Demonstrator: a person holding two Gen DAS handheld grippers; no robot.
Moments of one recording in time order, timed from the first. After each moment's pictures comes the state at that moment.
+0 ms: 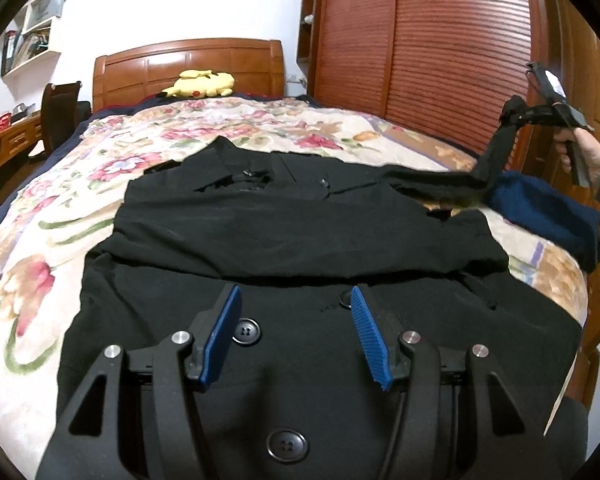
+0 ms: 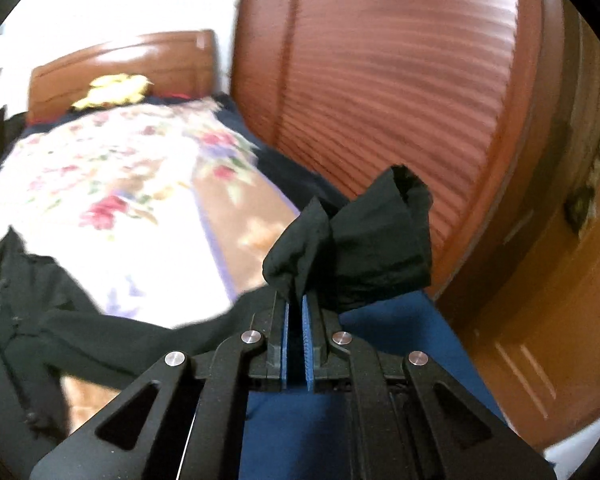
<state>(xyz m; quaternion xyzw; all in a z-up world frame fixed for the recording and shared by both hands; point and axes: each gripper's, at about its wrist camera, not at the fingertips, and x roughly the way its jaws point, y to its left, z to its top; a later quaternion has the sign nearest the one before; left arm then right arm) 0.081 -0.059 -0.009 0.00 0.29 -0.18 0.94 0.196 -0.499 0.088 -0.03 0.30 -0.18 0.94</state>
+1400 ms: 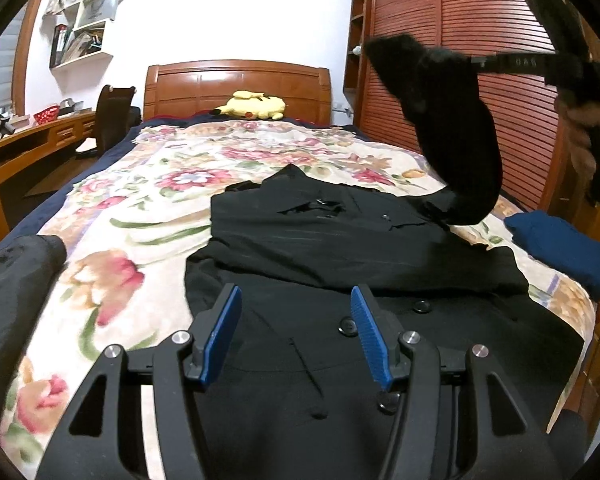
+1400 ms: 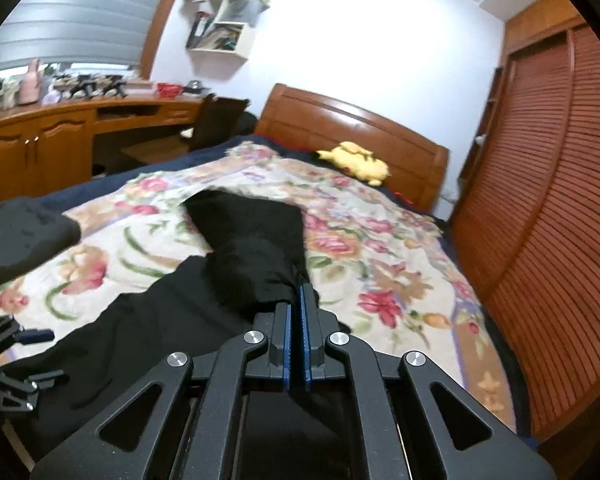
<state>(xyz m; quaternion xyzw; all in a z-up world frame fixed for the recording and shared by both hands) 0.045 0.037 0.016 -0.03 0.25 -0.11 0.96 0.146 -0.116 0.127 -0.21 0.20 0.15 0.95</state>
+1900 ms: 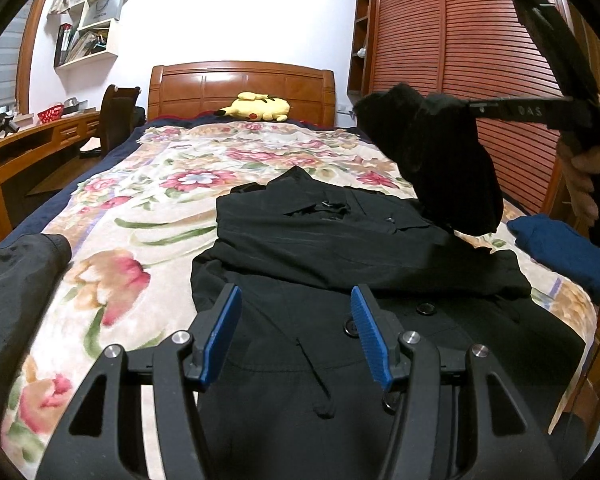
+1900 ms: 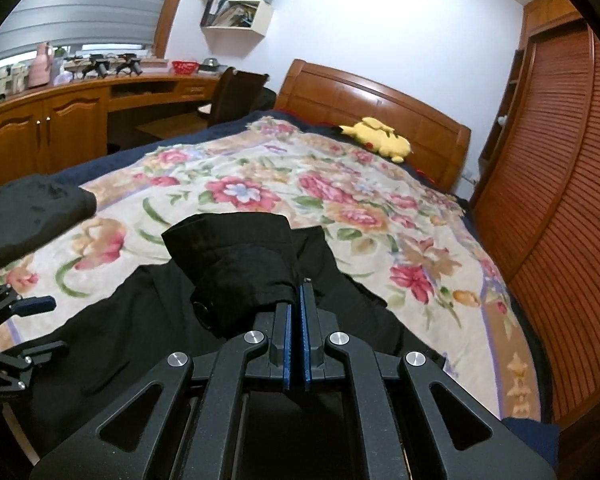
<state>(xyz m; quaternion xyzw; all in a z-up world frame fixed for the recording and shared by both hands) 0.046 0.043 0.017 -0.03 0.25 -0.10 0.96 0.143 -0.095 0.089 -0.20 0.24 0.16 0.94</state>
